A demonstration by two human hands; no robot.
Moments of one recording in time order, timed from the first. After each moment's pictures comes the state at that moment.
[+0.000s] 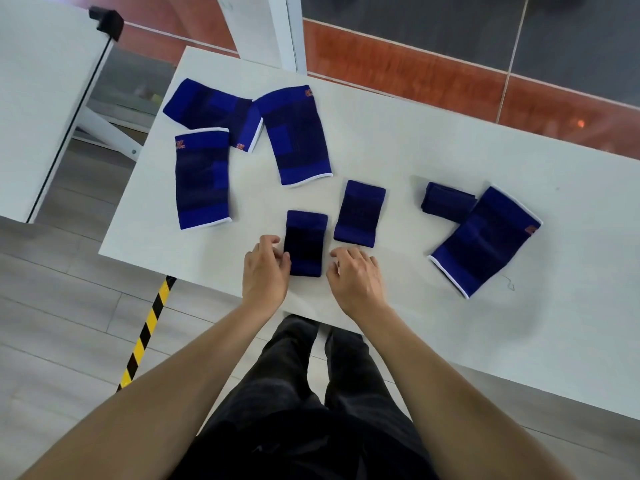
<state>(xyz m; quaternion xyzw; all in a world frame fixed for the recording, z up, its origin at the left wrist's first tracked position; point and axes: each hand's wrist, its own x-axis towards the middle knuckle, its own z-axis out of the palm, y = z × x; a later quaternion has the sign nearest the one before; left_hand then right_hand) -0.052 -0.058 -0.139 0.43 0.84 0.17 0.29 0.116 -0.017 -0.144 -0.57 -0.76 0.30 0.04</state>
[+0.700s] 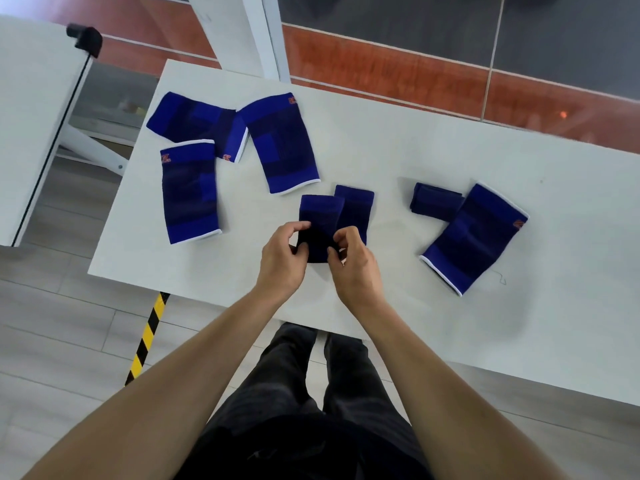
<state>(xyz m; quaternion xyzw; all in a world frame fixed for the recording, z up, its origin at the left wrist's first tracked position) -0.028 -0.013 -0.113 0.44 0.76 0.28 0.39 0.115 0.000 -0.116 -0.63 -0.63 0.42 0.20</state>
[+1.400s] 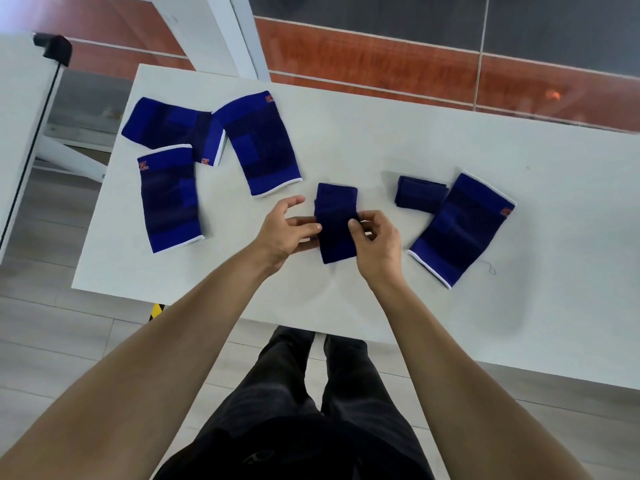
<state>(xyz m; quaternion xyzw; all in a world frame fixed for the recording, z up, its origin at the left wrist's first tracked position) -0.018 0.045 -0.104 0.22 0.66 0.32 0.64 0.157 0.041 -0.115 -0.70 -0.41 0.51 0.28</state>
